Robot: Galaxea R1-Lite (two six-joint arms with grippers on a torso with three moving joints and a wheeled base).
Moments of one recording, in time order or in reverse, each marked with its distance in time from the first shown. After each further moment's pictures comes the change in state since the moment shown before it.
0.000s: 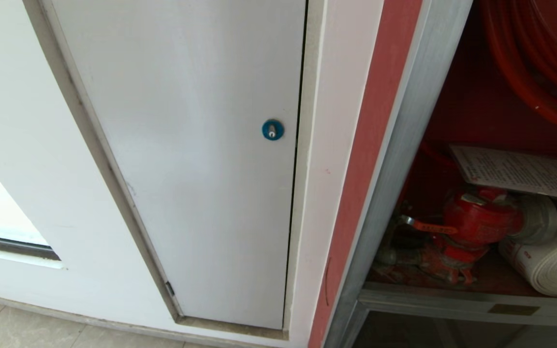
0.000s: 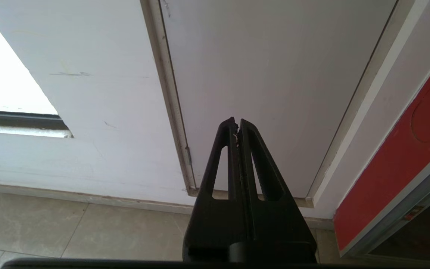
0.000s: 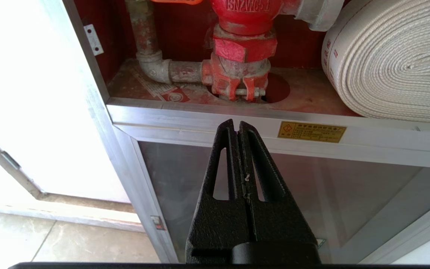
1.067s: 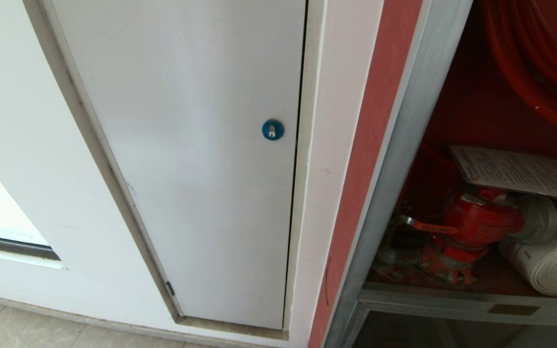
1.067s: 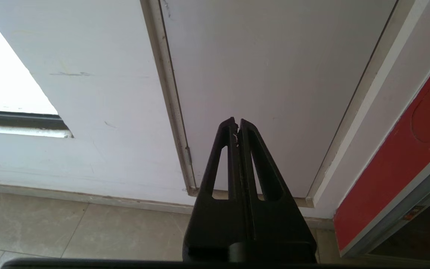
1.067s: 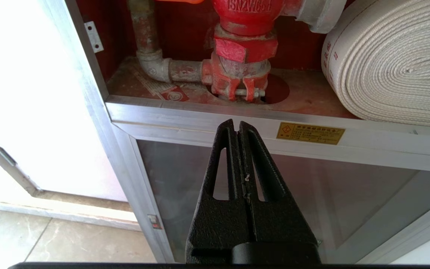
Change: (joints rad) left arm 0.000 0.000 0.000 0.000 0.000 0.001; right arm -0.001 0.000 0.000 0.000 0.005 -0.019
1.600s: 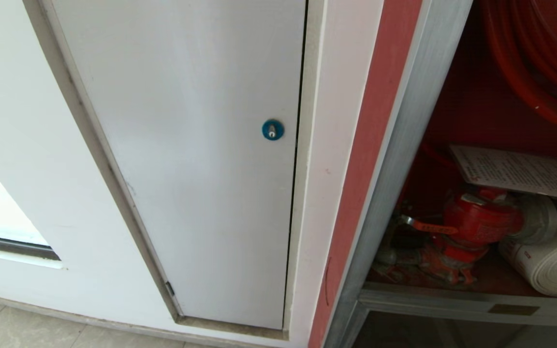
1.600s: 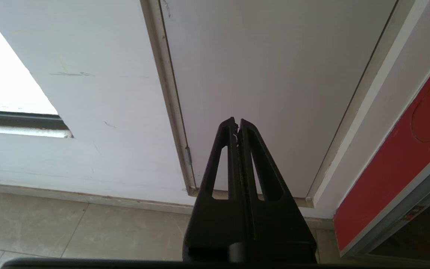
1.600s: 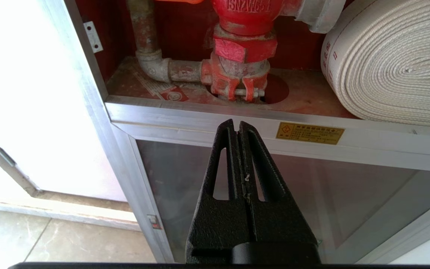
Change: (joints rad) left arm 0.000 0.000 0.000 0.000 0.000 0.000; right arm -0.001 0.000 0.000 0.000 -0.002 0.000
